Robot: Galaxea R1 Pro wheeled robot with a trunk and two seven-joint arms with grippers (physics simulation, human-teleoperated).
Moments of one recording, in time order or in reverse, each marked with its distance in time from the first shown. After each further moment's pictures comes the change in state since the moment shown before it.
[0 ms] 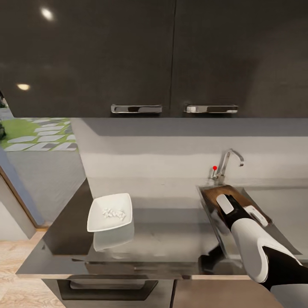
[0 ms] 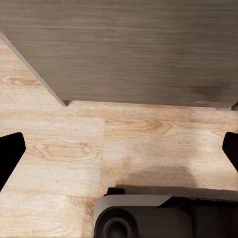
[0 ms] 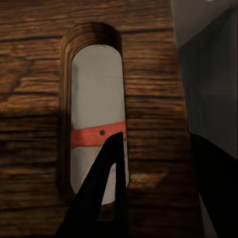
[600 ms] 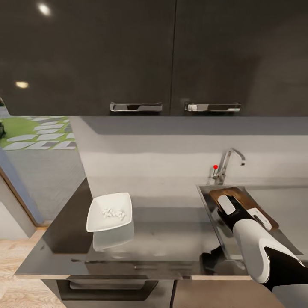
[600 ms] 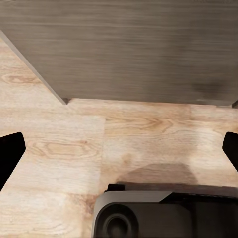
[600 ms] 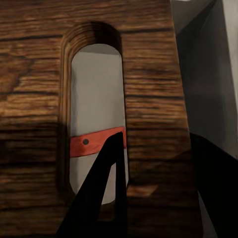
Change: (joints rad) left arm 0.000 0.000 0.000 0.001 0.000 0.000 0.000; right arm 0.005 -0.013 0.000 0.005 -0.010 -0.049 -0.048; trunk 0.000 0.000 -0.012
